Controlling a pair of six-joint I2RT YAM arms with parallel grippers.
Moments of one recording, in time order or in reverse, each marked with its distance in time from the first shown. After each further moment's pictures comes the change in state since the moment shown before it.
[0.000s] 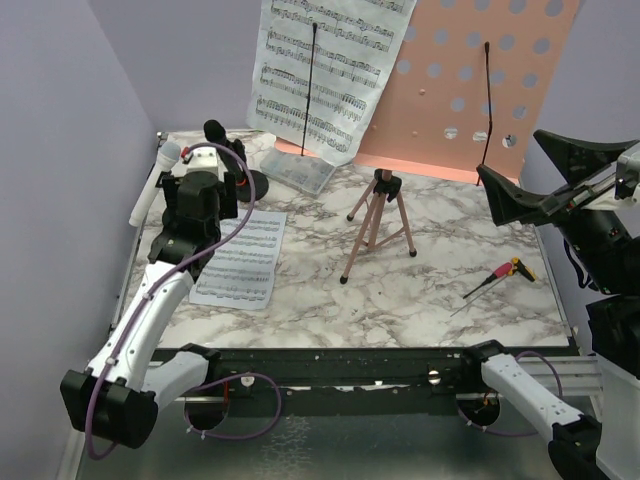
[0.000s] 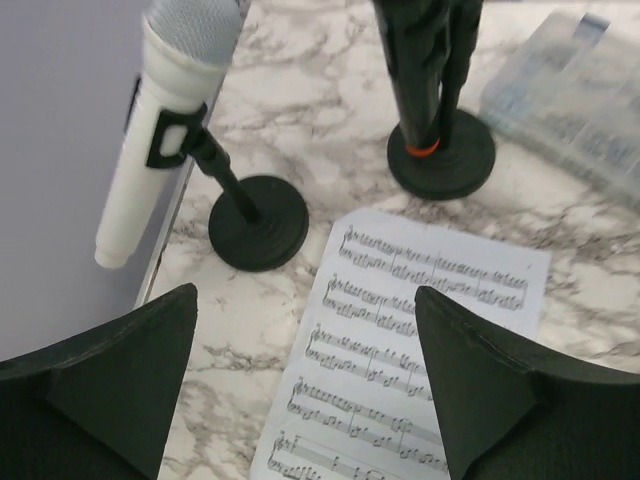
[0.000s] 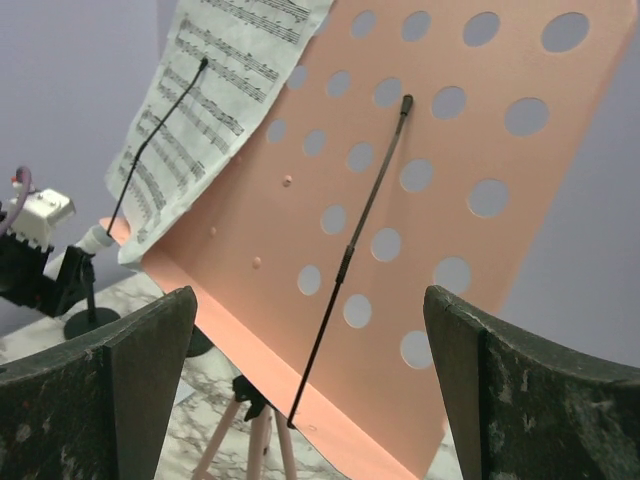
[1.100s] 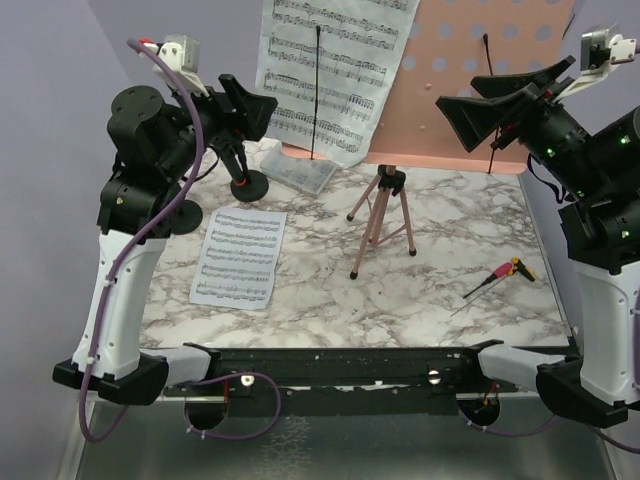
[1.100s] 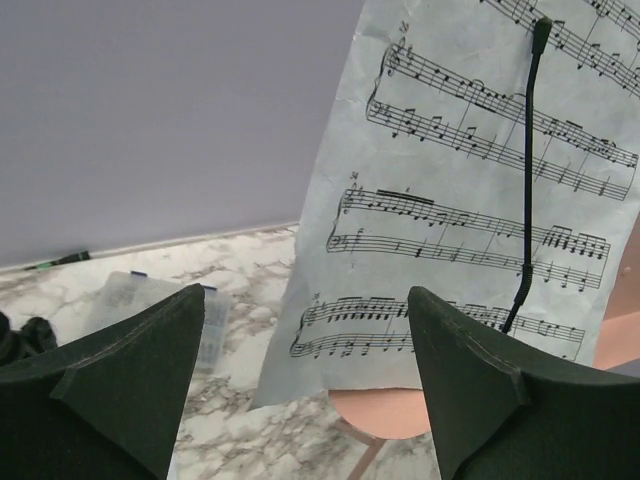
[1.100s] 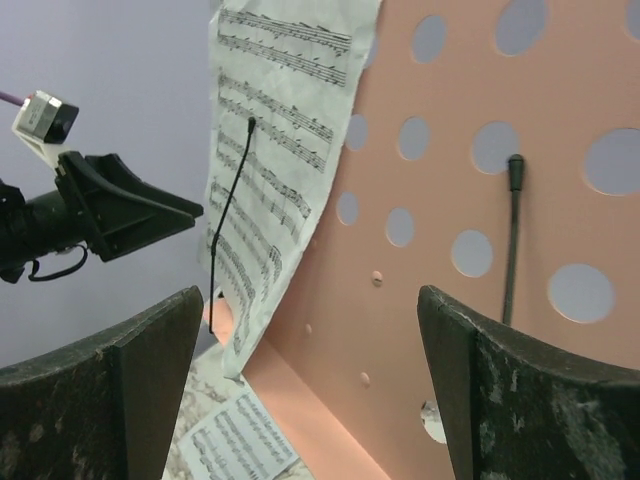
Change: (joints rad) left arm -0.023 0.171 0.880 -0.154 0.718 -0.300; right arm 0.000 0.426 0.364 -0.008 -0.208 0.414
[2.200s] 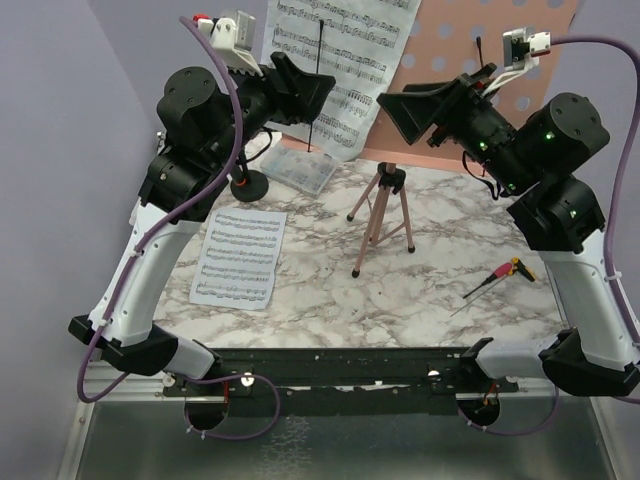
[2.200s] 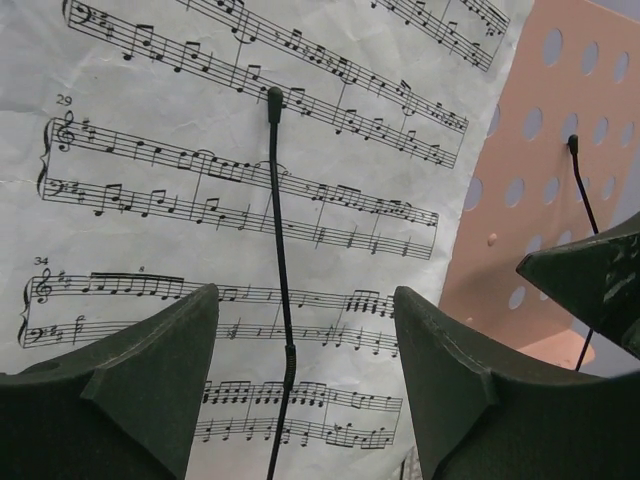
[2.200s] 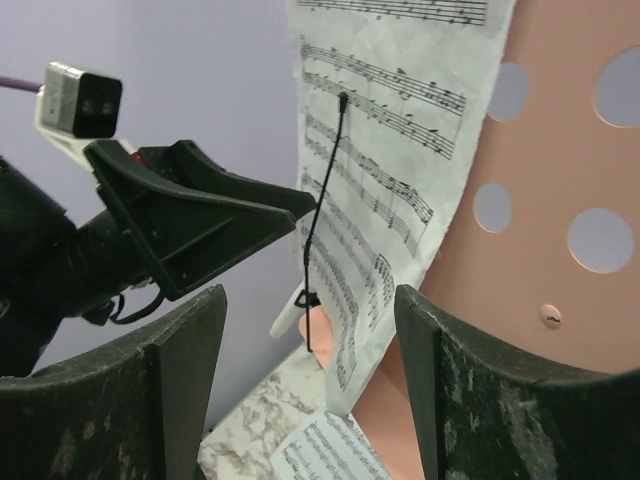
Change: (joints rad) left arm -0.274 0.209 0.197 0.118 -0.077 -0.075; right arm 0.361 0.095 0.004 0.055 0.324 0.074
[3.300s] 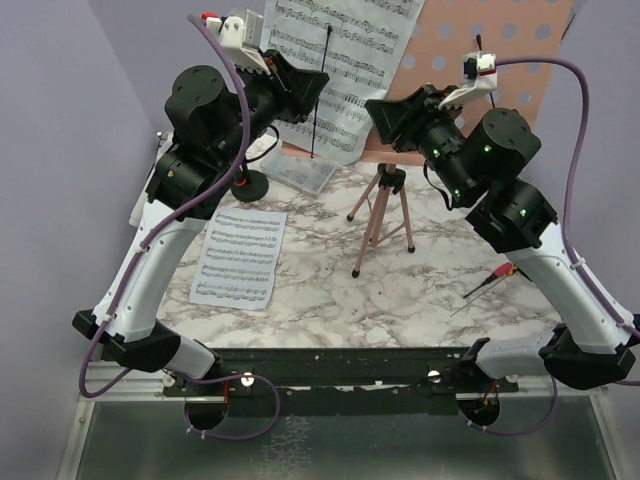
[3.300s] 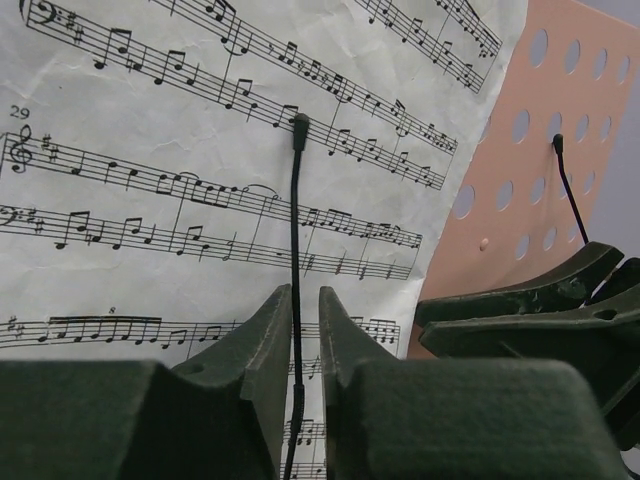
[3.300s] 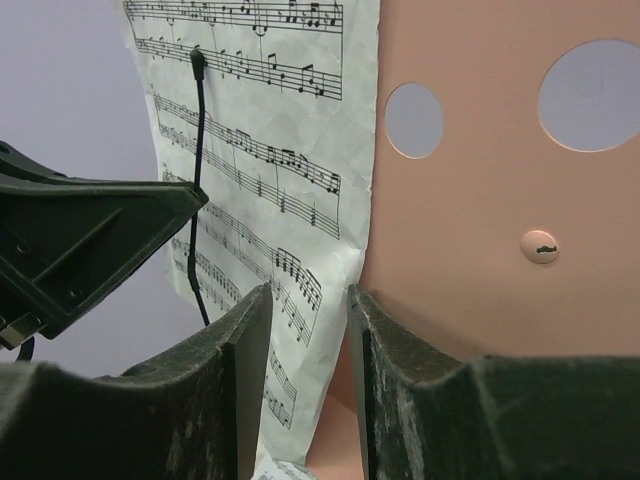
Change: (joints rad) left arm -0.024 0.023 0.013 0.020 -0.022 -0.002; right arm 0.169 0.022 -0.159 0.098 0.423 -0.018
